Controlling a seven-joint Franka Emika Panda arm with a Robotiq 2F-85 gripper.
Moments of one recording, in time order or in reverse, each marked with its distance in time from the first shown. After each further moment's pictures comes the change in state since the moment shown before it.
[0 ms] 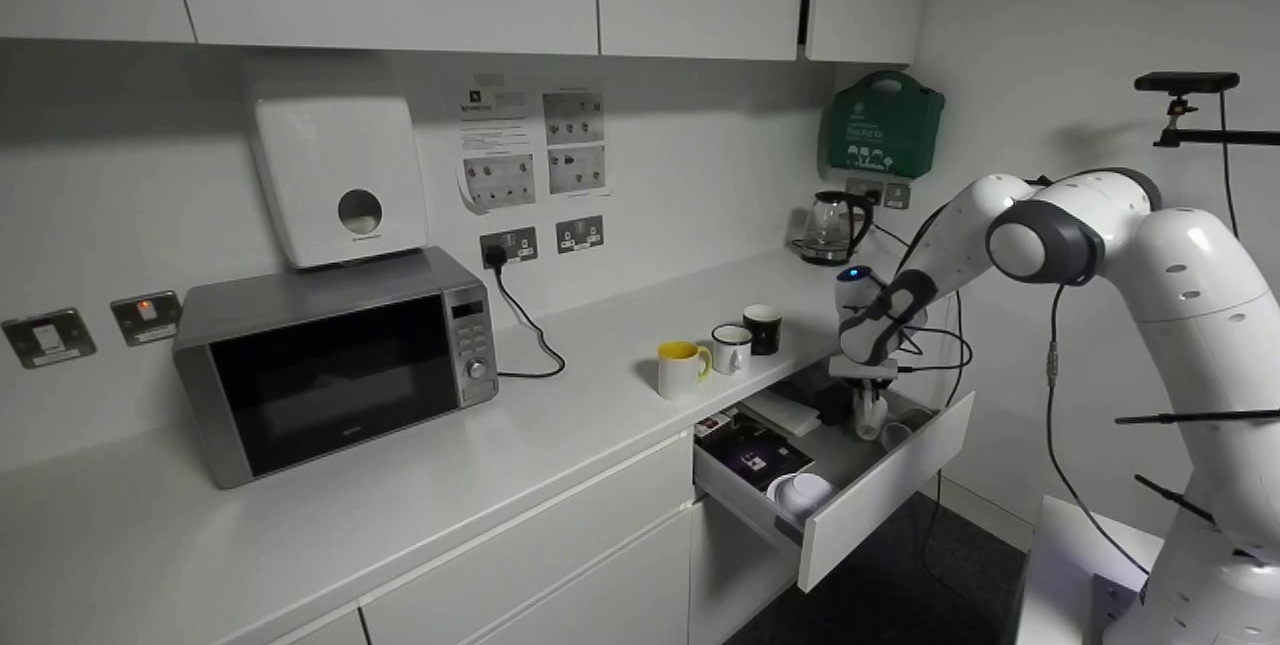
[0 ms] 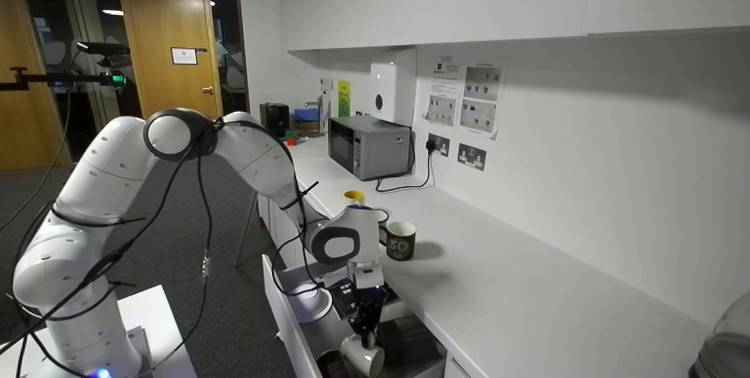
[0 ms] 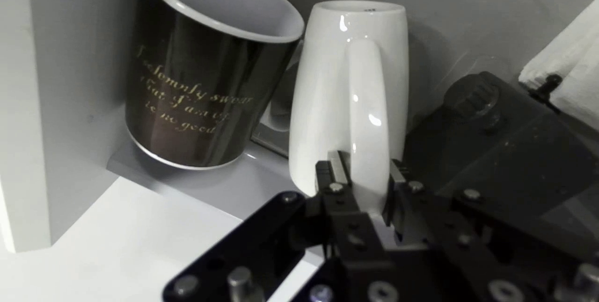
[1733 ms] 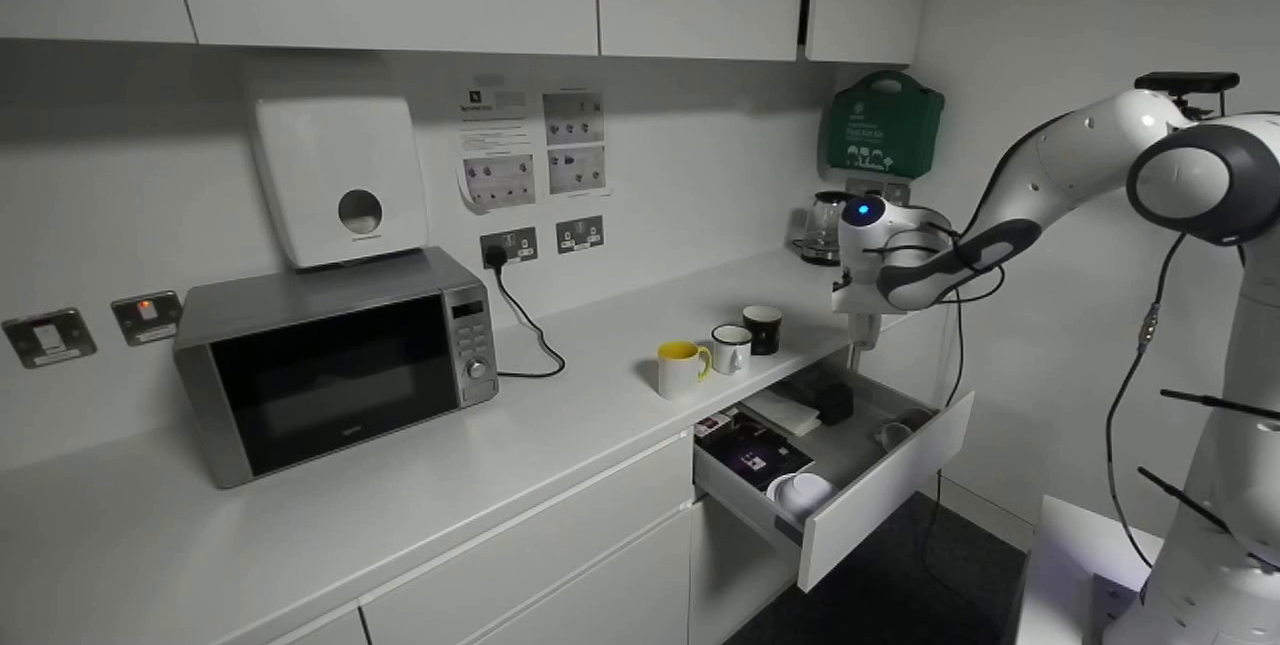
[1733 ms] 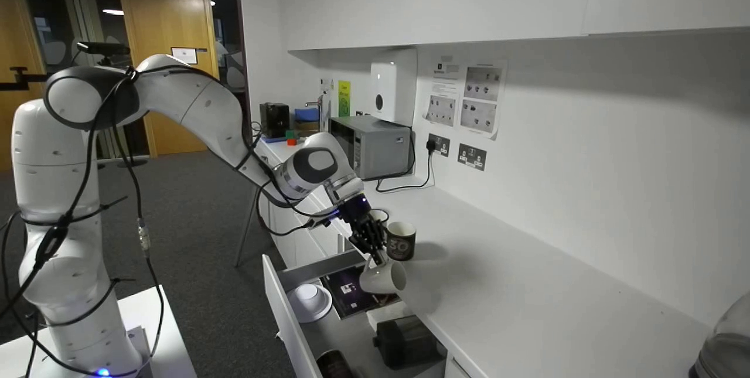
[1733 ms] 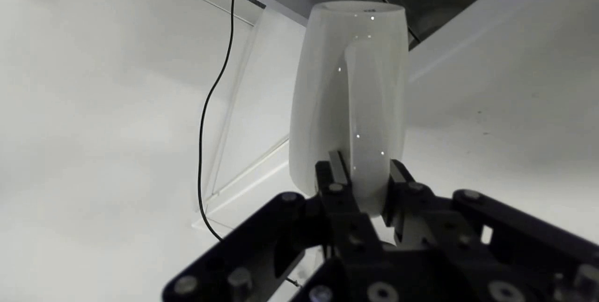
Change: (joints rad) arm 0.091 -0.452 0.009 -0.122 -0.713 -0.084 0.435
